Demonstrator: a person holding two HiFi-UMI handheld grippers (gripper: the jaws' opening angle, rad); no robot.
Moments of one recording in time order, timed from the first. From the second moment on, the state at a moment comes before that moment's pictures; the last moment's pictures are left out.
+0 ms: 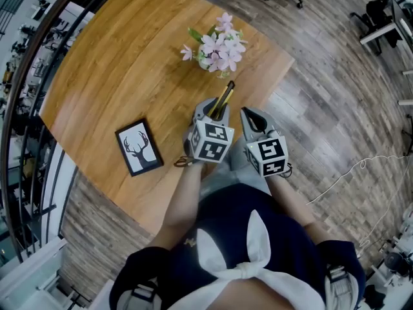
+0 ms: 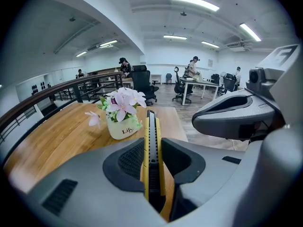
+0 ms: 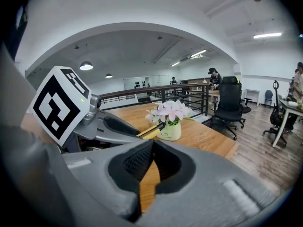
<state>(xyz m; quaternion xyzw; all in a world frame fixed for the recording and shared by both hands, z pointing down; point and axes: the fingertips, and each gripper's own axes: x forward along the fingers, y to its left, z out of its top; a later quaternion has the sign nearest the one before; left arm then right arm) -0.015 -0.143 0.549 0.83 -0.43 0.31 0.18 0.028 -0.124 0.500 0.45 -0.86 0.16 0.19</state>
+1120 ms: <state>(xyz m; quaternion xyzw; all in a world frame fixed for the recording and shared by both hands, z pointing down) -0.017 -0.137 0.594 0.82 -0.42 0.34 0.20 0.028 -0.125 0.519 0.44 -0.85 0.16 0.22</state>
